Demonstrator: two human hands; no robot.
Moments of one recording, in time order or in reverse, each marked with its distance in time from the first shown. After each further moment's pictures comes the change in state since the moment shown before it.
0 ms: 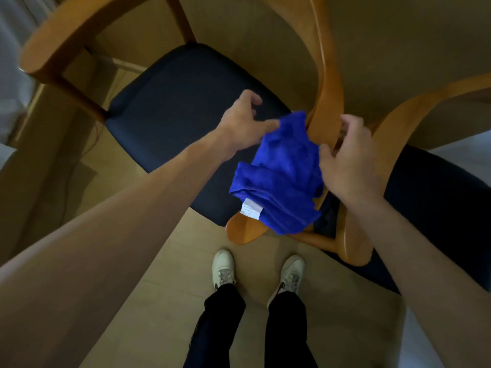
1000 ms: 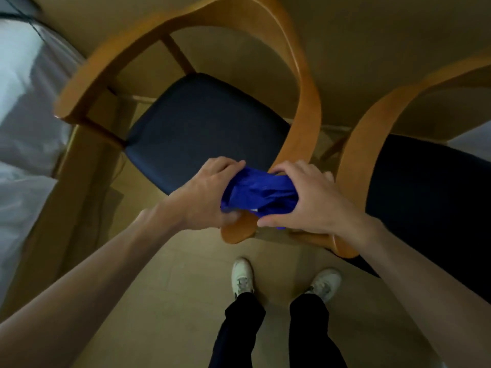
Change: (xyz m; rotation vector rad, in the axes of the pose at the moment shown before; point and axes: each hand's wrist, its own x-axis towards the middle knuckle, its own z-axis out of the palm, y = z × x) left_hand -0.120 -0.021 -0.016 0.922 -0.185 0.429; right_hand -0.043 0.015 -0.019 -0.166 -0.548 -0.417
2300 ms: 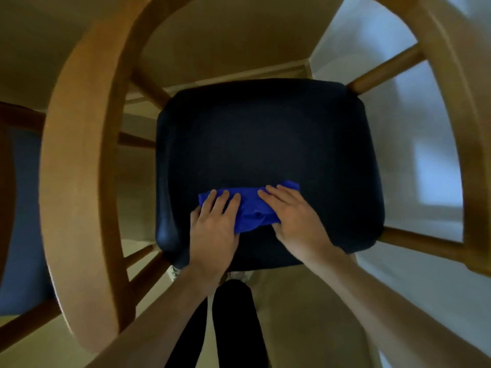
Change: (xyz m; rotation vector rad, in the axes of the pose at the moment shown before) left_hand 0.218 0.269 0.296 0.172 -0.043 0.018; right_hand -0.171 0.358 0.058 0.093 0.113 0.499
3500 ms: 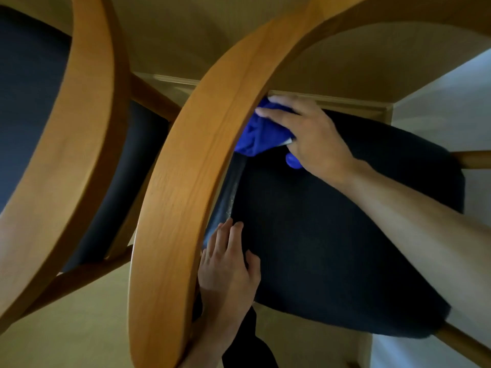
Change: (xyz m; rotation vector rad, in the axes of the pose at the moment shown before) left_hand -0.034 -0.047 -0.009 -0.402 0.158 -0.540; right_hand 0.212 -0.109 -0.064 -0.095 0.177 -0.598
